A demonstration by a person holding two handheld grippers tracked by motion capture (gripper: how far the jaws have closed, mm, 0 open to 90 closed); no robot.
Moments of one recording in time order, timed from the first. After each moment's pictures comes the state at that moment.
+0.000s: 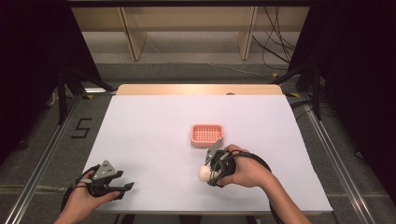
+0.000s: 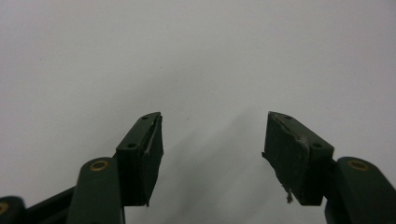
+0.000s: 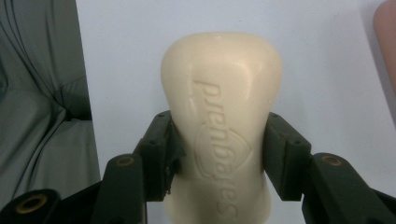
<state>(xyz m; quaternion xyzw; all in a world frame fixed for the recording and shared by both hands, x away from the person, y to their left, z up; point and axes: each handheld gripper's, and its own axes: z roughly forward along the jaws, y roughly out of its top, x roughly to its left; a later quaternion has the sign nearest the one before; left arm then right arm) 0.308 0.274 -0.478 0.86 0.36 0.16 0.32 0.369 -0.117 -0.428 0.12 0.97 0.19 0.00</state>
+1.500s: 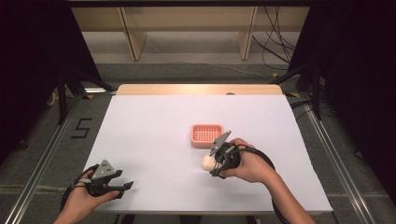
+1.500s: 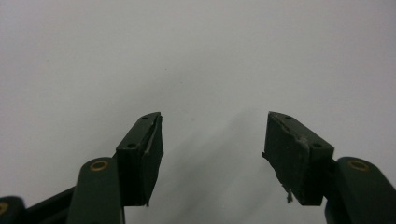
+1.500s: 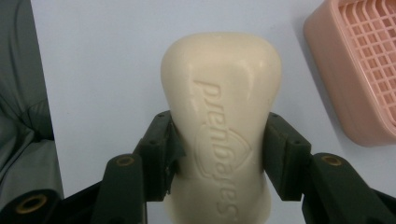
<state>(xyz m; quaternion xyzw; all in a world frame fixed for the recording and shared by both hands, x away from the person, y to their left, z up) 0.308 0.277 -0.476 0.86 0.36 0.17 0.31 0.382 -0.130 -0.420 0.16 0.96 0.23 0.04</state>
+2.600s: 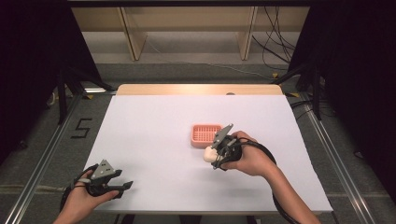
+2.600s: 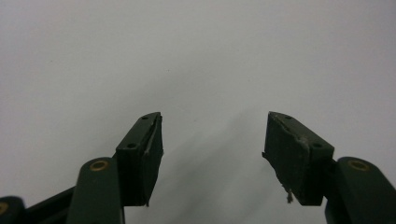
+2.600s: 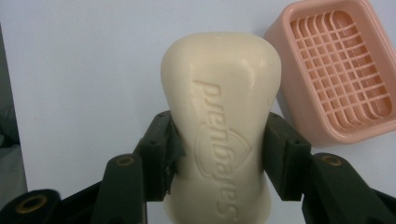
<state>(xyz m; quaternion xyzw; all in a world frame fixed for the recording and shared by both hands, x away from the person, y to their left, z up) 0.308 0.278 -0.475 0.86 0.37 0.17 0.31 0.397 -0.135 -0.409 0.16 0.96 0.23 0.07</state>
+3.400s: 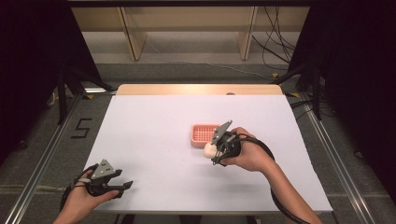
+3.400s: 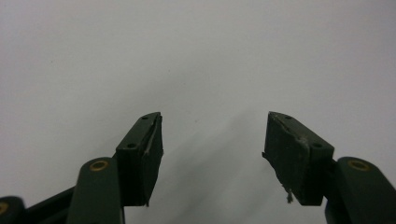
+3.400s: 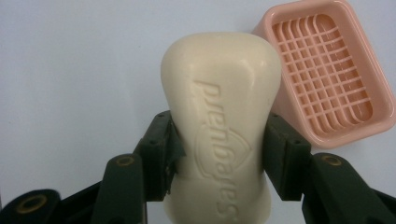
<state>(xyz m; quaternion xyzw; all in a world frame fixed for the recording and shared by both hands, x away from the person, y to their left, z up) 0.308 0.275 -0.479 0.84 0.38 0.17 0.34 0.411 -0.134 -0.410 0.15 0.96 0.23 0.09</state>
